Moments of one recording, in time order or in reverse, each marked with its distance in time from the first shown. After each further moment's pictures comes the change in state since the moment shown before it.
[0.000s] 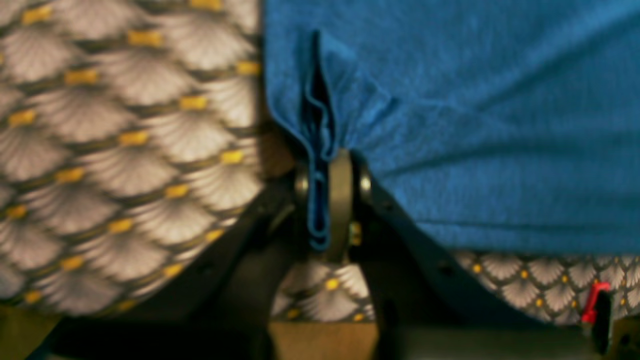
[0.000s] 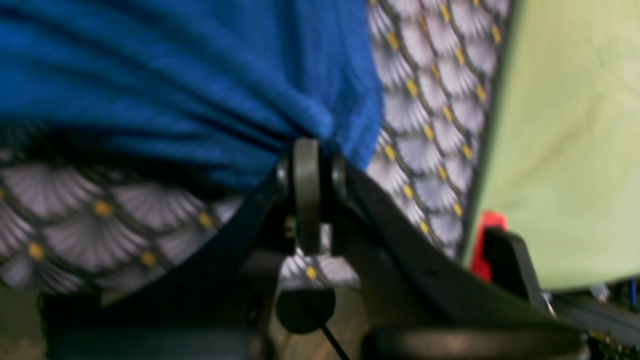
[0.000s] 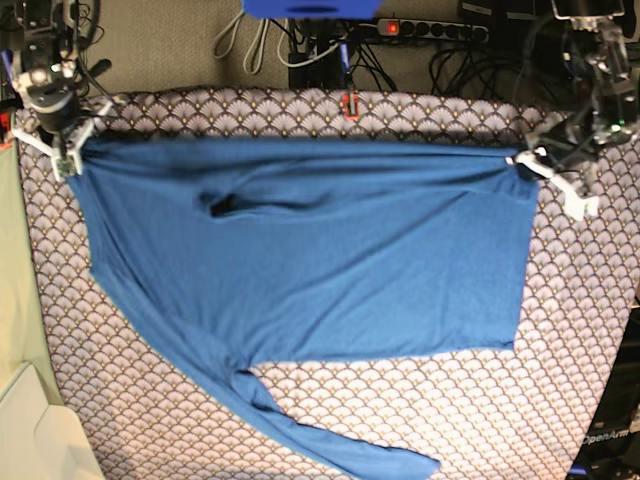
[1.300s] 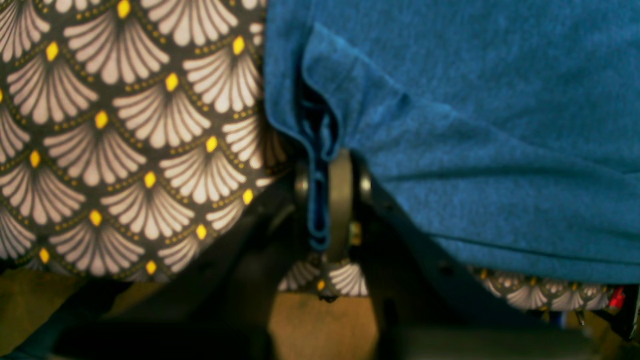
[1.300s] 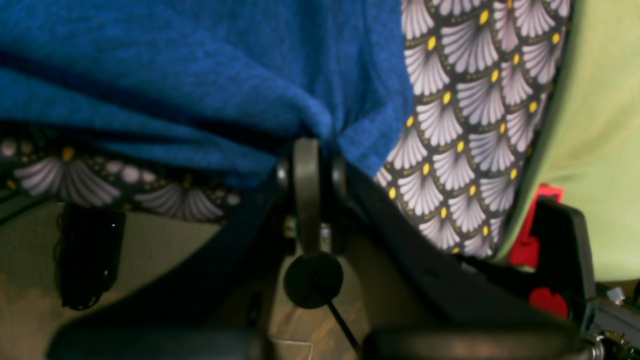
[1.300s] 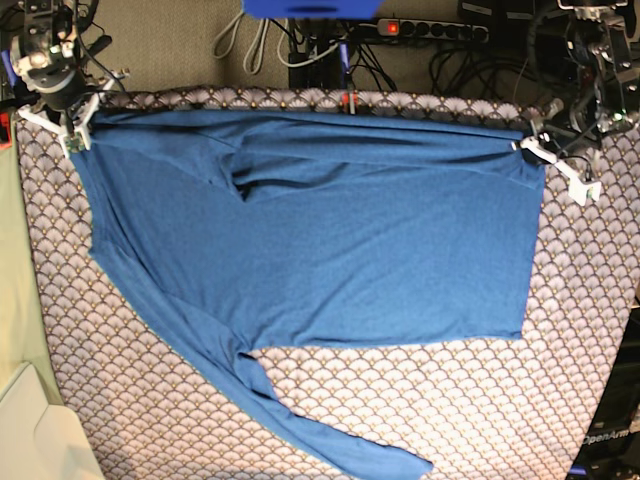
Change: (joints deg) left arm 2.7 -0.3 -0.3 -0.5 0.4 0.0 -0.1; right arm -3.7 -1.7 2.1 0.0 0.0 7.1 0.1
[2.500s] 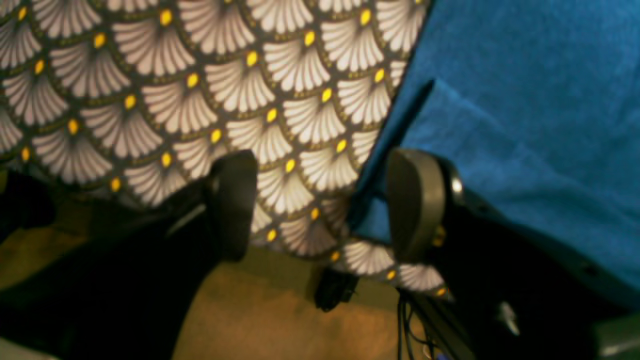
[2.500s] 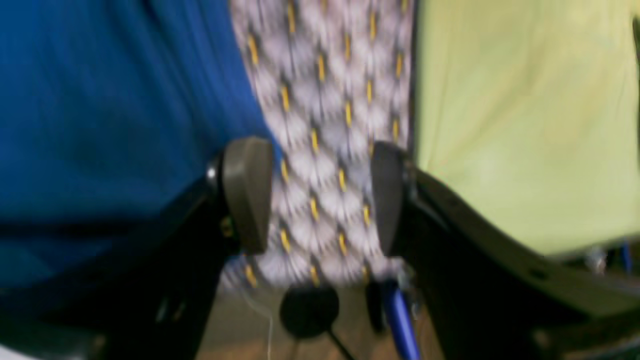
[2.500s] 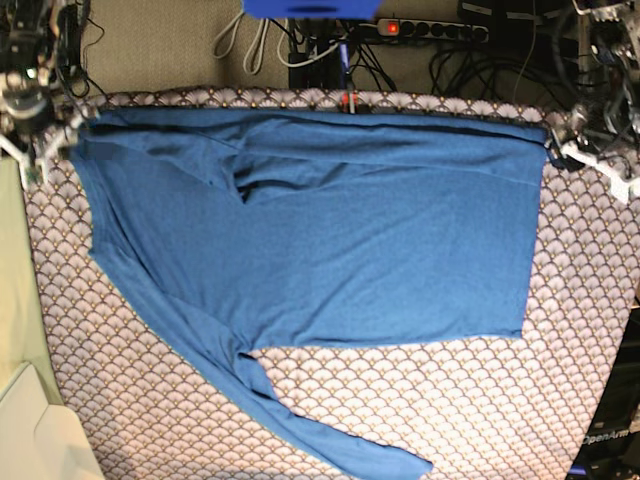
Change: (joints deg) left arm -1.7 -0.1 -10.5 0.5 0.9 0.4 5.5; right arm 8.0 -3.2 8.1 0.3 -0.9 -0.1 -1.5
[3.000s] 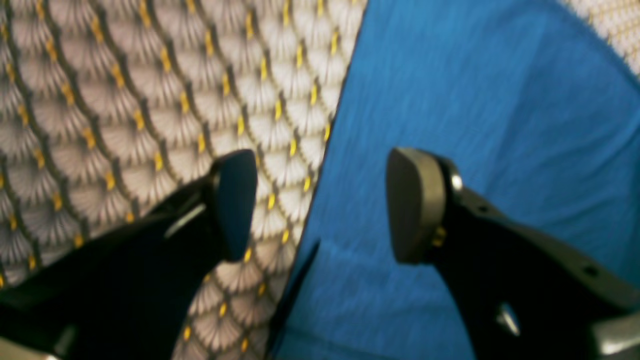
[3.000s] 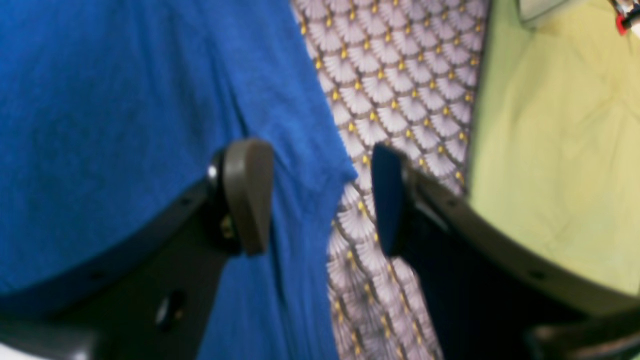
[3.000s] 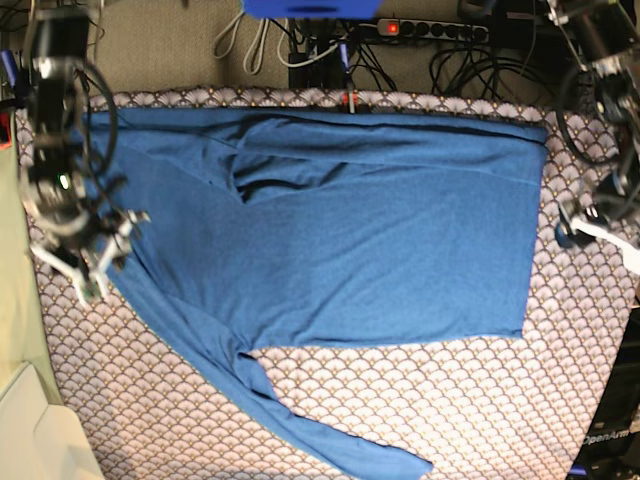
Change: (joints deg) left arm -13.9 0.6 0.2 -0.7 0.1 -0.1 -1.1; right arm 26.3 1.7 -17.8 -6.9 0.6 0.3 -9.5
